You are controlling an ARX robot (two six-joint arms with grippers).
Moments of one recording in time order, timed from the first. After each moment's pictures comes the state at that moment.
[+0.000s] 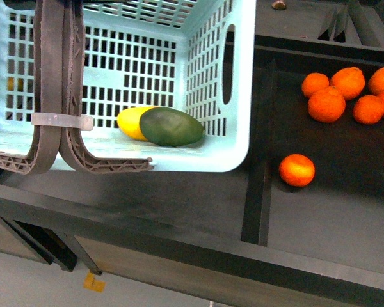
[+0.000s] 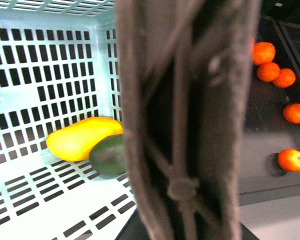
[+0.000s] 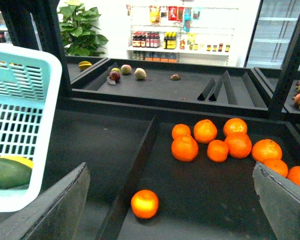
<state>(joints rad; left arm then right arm) -0.37 1.43 0.89 0.06 0.13 -0.22 0.00 0.00 0.00 0.00 -0.02 -0.01</state>
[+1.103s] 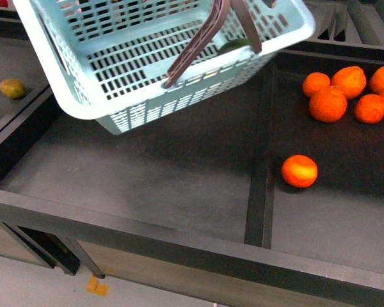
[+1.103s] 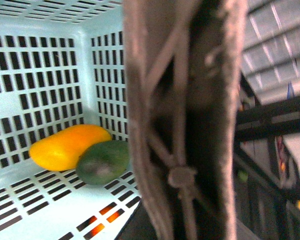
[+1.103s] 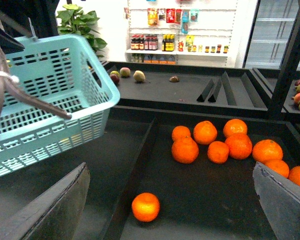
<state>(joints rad) -0.33 2.06 1.66 0.07 0.06 -0.87 0.00 0.00 0.00 0.00 -0.01 -0.01</state>
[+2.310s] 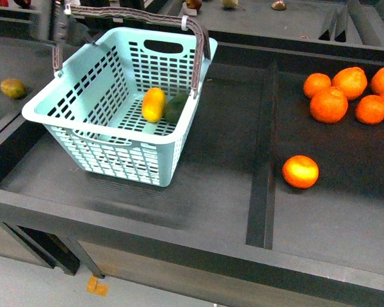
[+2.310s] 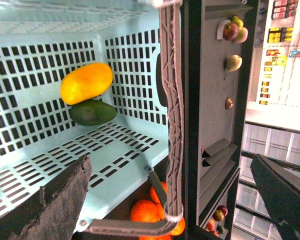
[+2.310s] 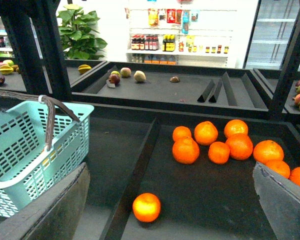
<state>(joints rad) -0.16 2.03 1.45 0.01 -0.14 -1.44 0.00 0.00 0.00 0.00 -0.01 -0.01</state>
